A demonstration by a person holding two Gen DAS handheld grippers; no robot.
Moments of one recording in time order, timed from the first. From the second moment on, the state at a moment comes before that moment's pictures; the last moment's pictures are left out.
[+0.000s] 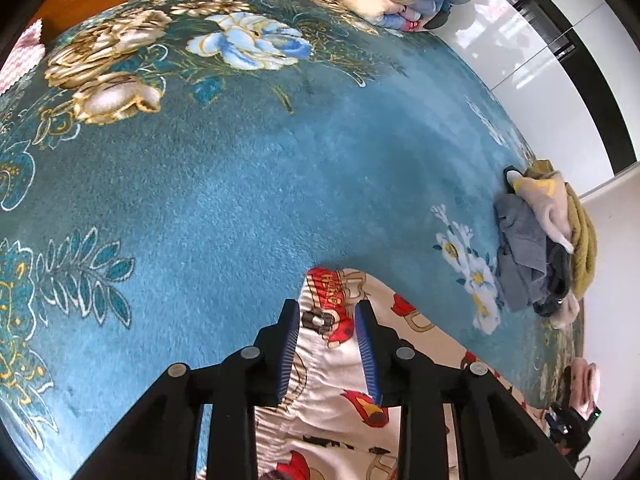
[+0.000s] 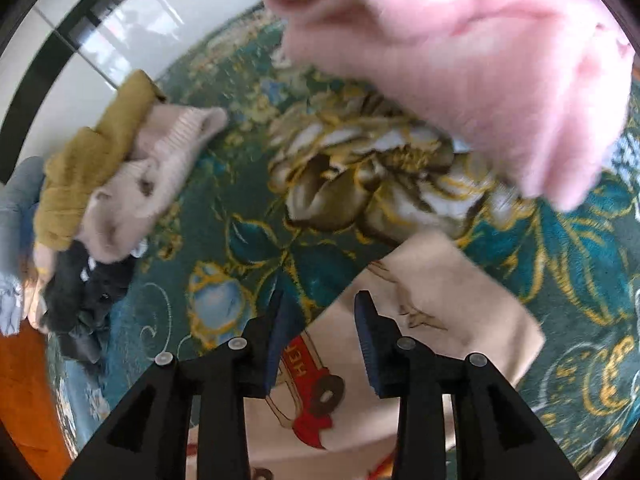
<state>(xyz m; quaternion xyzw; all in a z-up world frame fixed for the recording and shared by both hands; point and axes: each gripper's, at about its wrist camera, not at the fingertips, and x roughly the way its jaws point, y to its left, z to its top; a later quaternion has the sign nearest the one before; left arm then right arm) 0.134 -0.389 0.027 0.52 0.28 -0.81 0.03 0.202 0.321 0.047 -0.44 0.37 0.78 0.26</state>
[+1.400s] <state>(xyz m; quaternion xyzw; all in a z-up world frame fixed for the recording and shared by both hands) 0.145 -0.400 -0.005 0.54 0.35 -0.77 0.03 0.196 0.314 0.036 -0.45 0.32 0.75 0.36</state>
